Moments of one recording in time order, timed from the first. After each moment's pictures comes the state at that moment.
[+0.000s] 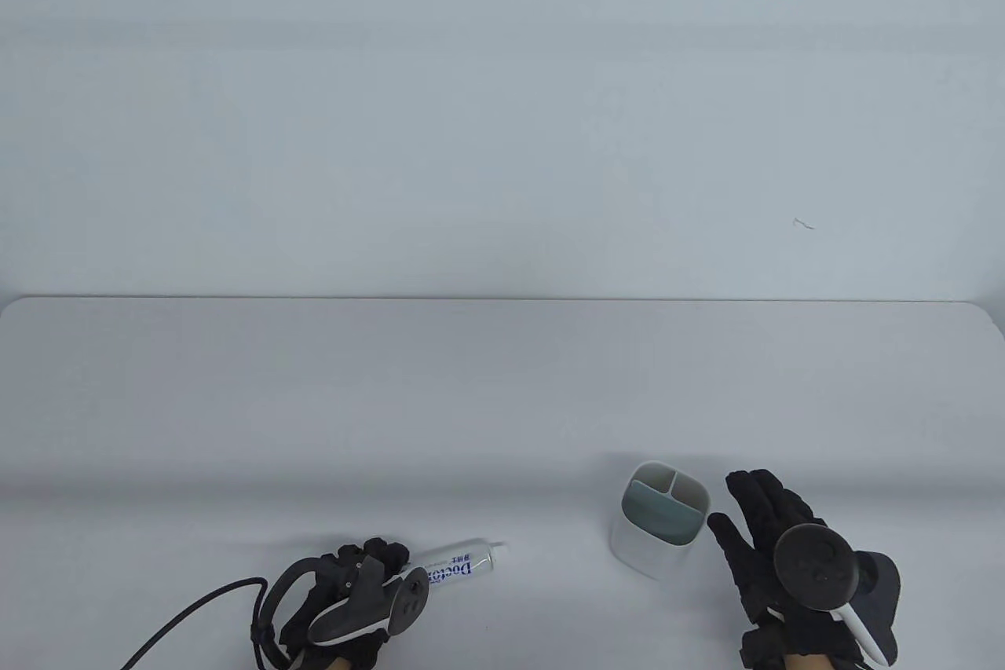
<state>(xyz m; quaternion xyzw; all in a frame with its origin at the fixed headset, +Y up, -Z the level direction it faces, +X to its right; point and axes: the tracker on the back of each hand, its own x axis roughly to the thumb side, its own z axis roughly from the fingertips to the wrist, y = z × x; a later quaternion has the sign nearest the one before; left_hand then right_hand) -0.173 -0.778 -0.324 -0.09 -0.15 -0.17 0.97 0.265 -0.674 -0.299 -0.01 -0.09 0.97 0.22</state>
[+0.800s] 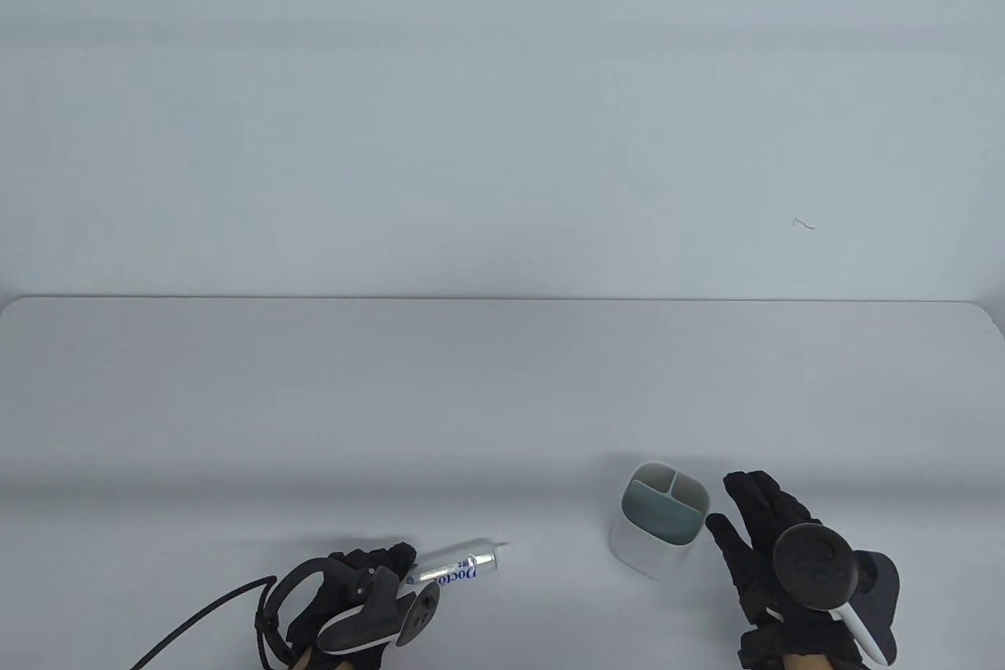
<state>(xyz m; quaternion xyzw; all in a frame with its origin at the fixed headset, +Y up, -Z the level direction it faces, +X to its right) -0.164 -0.775 -0.319 -0.04 -0.19 -0.23 0.95 0.263 -0.675 -0.299 -0.01 -0.09 0.97 0.22</state>
